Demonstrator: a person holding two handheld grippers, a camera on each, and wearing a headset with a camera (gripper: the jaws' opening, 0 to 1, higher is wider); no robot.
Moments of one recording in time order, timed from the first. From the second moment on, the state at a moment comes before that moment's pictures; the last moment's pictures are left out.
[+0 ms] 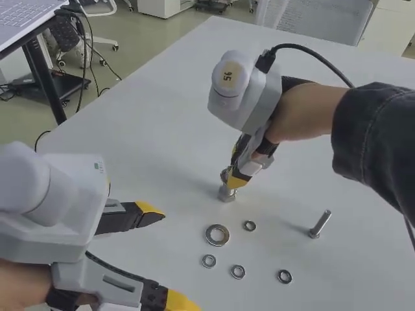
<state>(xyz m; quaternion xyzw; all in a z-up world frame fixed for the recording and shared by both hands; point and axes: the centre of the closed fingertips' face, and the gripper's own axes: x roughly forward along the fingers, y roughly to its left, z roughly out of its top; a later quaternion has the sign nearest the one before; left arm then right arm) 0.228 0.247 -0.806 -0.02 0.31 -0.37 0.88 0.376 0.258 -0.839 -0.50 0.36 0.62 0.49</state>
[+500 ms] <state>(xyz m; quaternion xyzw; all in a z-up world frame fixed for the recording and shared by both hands) 0.228 0.247 -0.807 -0.02 0.31 -0.37 0.88 0.372 0.258 -0.862 -0.51 0.37 0.61 0.47</state>
